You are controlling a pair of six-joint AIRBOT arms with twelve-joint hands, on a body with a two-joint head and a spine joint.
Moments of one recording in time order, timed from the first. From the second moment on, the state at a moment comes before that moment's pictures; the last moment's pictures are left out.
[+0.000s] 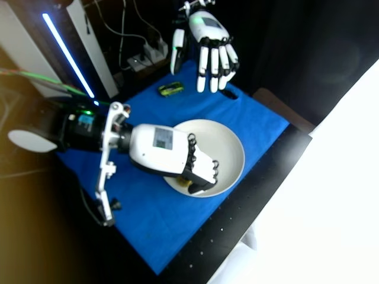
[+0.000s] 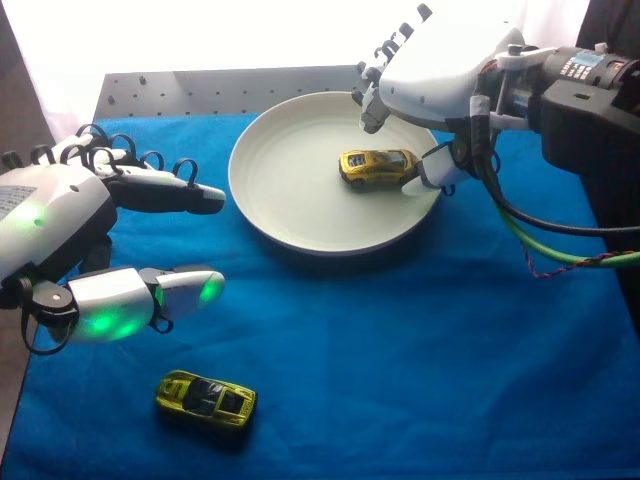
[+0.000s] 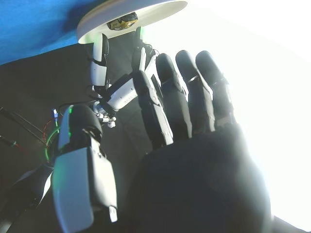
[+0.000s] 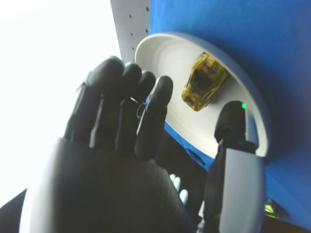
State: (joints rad) left arm 1.04 -0.84 0.80 -0.39 -1.08 1.24; right arm -0.45 -1.34 1.44 -0.01 0.19 -1.34
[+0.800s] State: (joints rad) left arm 1.04 -0.84 0.80 -0.39 -1.08 1.24; right arm -0.45 -1.37 1.45 0.00 0.18 -1.34
